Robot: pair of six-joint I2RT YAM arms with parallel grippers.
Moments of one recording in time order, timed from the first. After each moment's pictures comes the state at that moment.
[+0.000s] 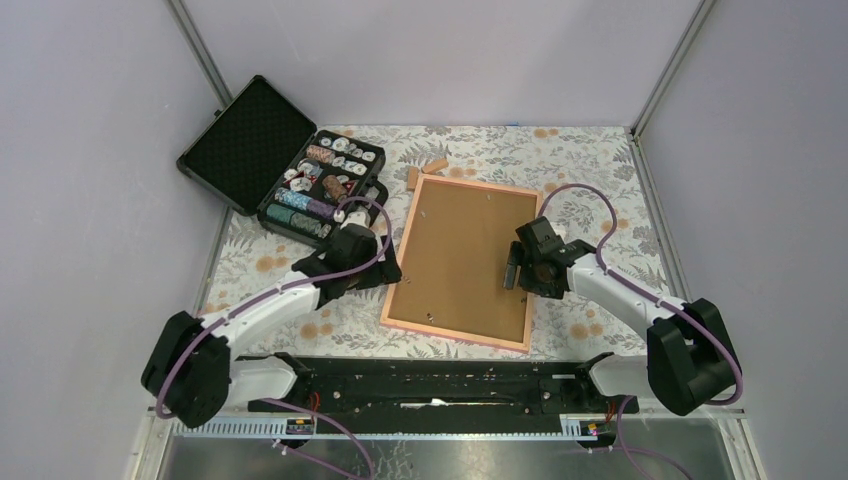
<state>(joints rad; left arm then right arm) -0.62 1.19 0.69 -0.33 -0.13 -0.69 0.48 1.31 0.75 -0.63 0.15 0.67</state>
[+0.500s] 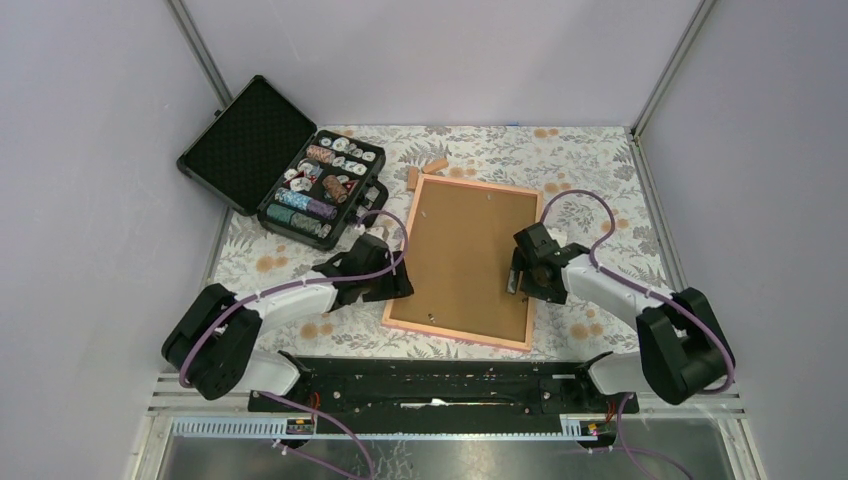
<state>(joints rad) -0.63 1.36 0.59 -0.15 0.04 -0.73 0.48 1.34 0.70 -0.60 0.22 0.69</state>
